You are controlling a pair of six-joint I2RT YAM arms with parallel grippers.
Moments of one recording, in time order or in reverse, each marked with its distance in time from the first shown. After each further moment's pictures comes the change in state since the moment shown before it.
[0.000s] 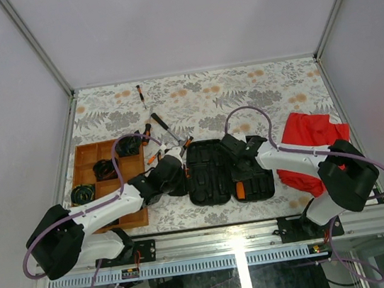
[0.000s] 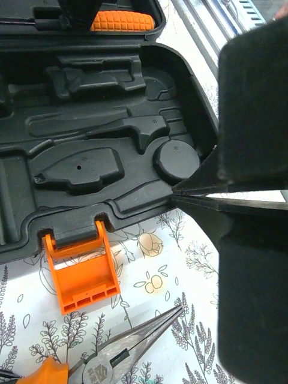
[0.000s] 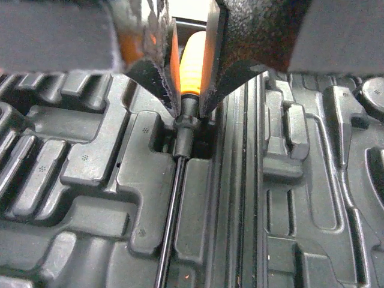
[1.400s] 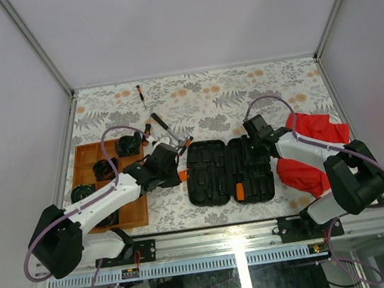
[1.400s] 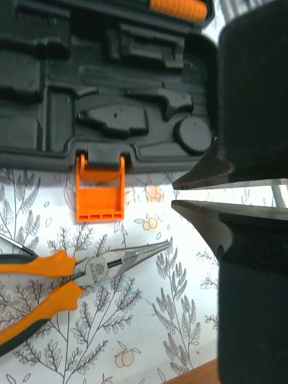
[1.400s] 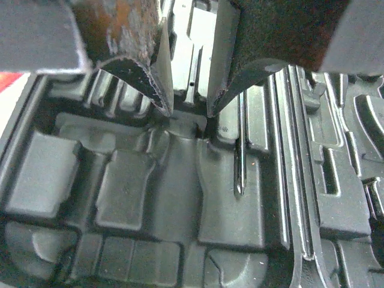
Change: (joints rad) left arm 0.101 0.034 0.166 -0.277 -0.126 -0.045; right arm -0.333 -0.085 -0.095 0.230 -0.204 -0.191
